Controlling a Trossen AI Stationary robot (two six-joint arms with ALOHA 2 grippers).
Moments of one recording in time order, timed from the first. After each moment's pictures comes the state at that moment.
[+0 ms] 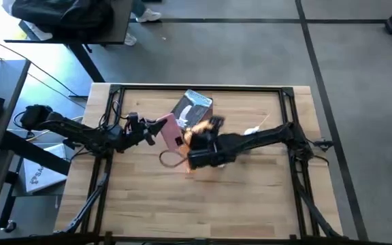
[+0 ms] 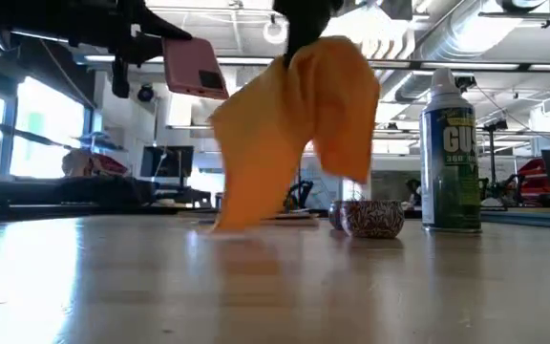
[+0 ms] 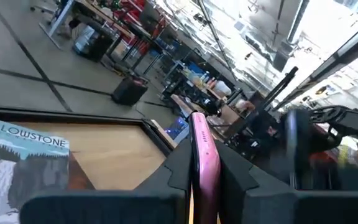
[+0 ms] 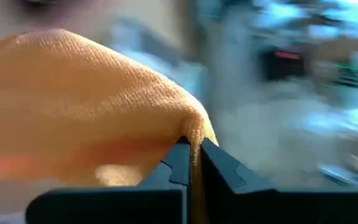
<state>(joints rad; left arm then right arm) -0.20 0.95 0.32 0.77 -0.74 -0.63 0.23 2.10 2.13 -1.52 1.03 0.36</state>
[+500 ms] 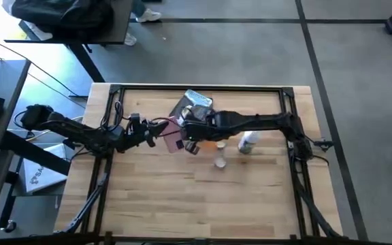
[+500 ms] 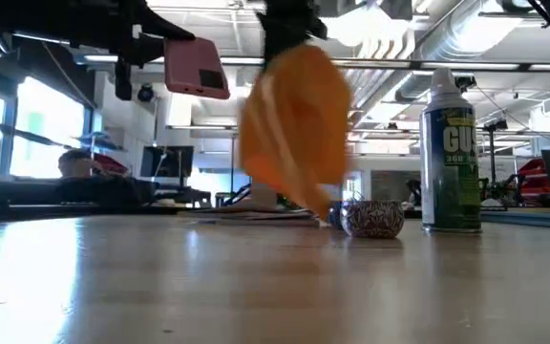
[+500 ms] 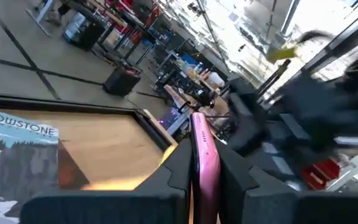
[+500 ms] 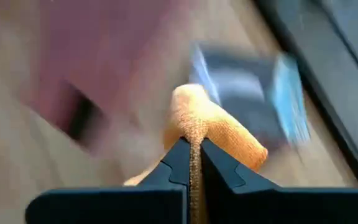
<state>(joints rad) -0.19 0.97 0.32 0.79 -0.68 -0.67 0.09 2.09 2.18 -1.07 0.45 0.31</state>
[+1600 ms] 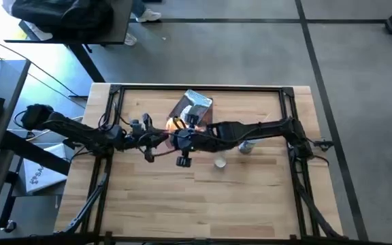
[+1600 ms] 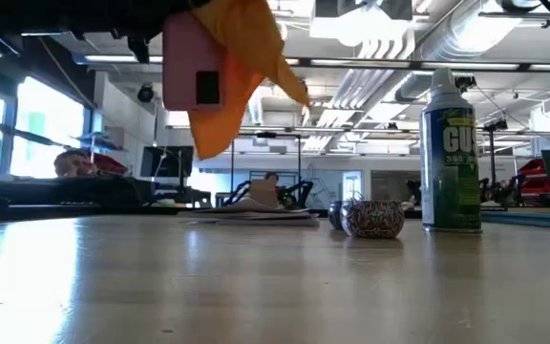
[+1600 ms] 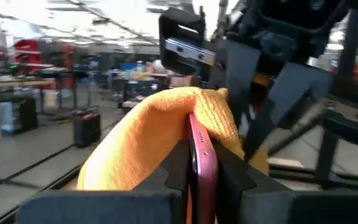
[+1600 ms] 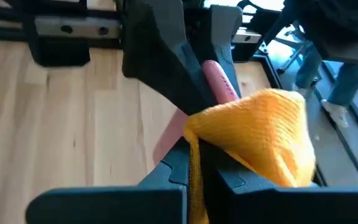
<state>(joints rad) -0.22 0.97 0.32 0.84 -0.32 0.01 0.18 2.09 2.18 -0.86 0.47 0.01</state>
